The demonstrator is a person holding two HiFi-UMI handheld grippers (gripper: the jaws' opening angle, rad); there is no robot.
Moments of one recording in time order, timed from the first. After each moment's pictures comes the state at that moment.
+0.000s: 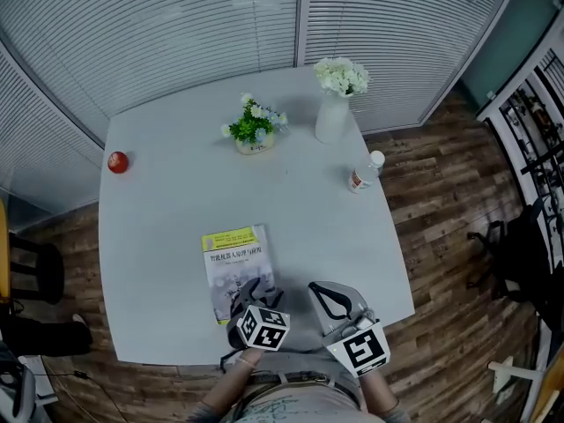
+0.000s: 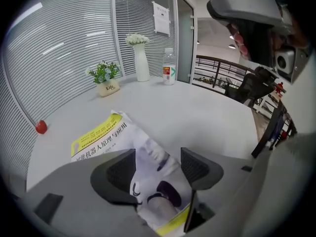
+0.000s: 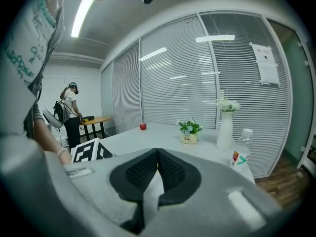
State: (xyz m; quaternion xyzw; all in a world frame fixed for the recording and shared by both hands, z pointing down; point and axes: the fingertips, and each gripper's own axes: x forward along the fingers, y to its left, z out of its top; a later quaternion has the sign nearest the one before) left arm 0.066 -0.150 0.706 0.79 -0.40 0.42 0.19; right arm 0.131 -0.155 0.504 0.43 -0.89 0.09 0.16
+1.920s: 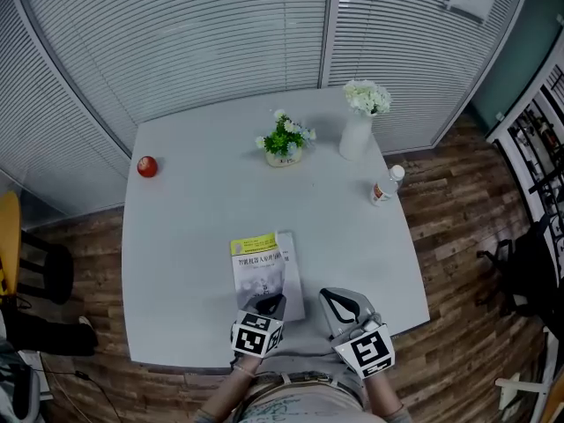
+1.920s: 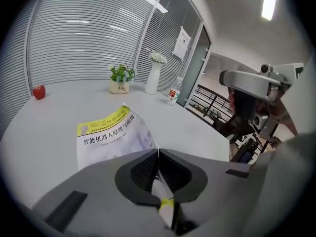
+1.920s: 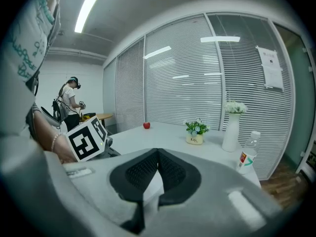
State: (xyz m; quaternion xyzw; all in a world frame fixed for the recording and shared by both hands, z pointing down) left arm 0.023 -0.133 0.650 0.83 -0.37 0.26 0.32; right arm 0.087 -0.137 0.508 0.42 -0.89 0.08 0.18
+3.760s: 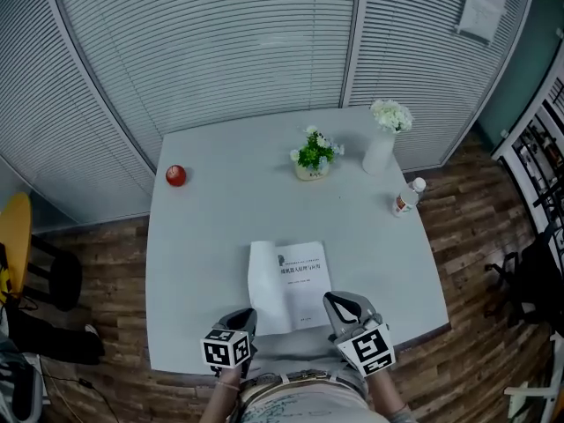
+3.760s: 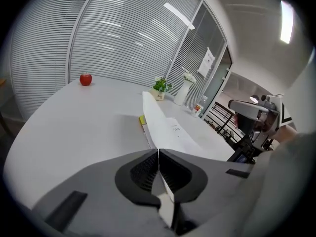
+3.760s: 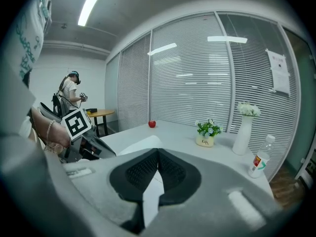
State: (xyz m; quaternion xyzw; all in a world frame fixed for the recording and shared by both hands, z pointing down) left arm -0.153 -0.110 0.643 0.78 -0.47 0.19 0.37; right arm 0.007 -0.131 0.522 0.41 -0.89 0.06 0.20
